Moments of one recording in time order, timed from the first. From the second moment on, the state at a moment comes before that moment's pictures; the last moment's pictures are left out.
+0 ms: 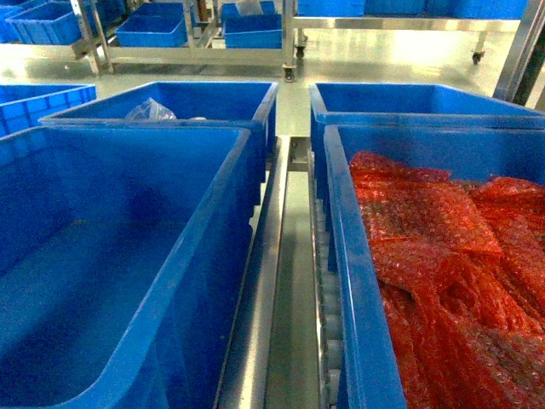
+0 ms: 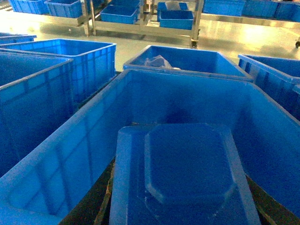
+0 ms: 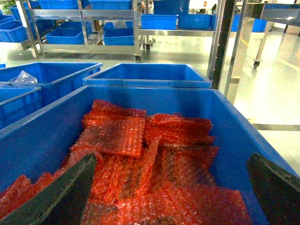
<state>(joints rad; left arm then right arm) 0.04 0.09 0.09 -0.09 -0.05 -0.05 0.00 0.00 0.01 -0.01 0.00 0.00</state>
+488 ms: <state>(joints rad) -0.16 0.44 0.13 0.34 -0.27 -0.05 0.00 0.00 0.01 -0.01 0.00 0.00</state>
